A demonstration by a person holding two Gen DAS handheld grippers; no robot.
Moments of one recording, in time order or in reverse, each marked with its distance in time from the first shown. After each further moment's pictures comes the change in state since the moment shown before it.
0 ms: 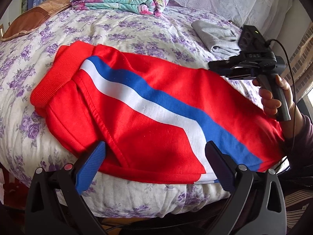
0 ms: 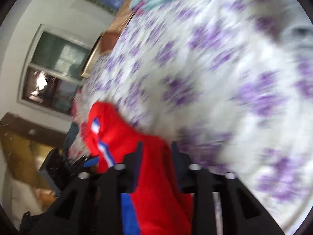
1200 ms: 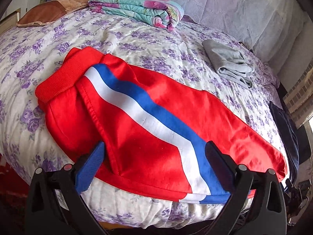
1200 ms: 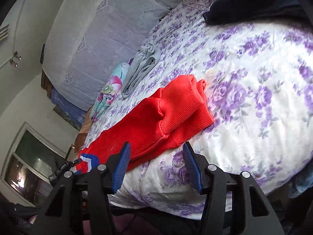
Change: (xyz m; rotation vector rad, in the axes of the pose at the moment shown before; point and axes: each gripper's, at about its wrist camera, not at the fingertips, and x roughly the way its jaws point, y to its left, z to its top) left arm 0.002 -0.007 0.005 -0.136 -0.086 0.024; right arm -0.192 -0.069 -0.395 0.390 -0.880 -0.189
